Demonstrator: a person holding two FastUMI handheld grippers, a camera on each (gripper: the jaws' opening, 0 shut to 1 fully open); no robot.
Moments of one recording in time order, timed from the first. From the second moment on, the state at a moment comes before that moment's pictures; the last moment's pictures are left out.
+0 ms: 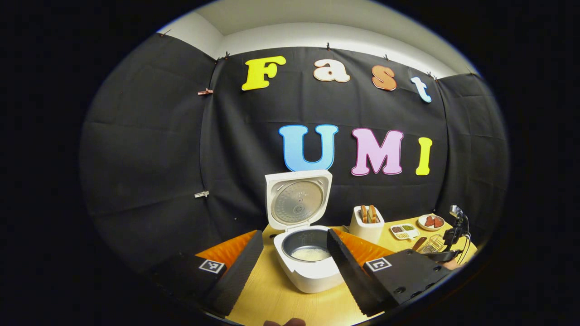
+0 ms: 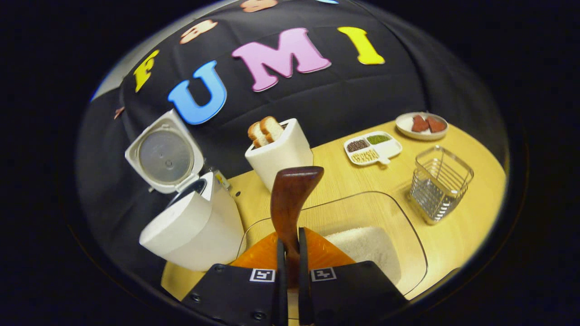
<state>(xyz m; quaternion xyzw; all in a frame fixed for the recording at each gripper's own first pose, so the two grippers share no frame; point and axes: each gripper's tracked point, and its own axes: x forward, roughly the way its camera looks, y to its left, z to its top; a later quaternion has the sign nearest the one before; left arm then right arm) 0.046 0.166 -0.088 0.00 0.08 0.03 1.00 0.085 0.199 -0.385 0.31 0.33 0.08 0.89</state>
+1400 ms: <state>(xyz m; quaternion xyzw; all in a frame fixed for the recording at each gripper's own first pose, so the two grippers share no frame) 0.018 0.129 -0.089 -0.03 0.08 0.01 1.00 0.126 0.121 -0.187 0.52 0.19 0.07 0.83</state>
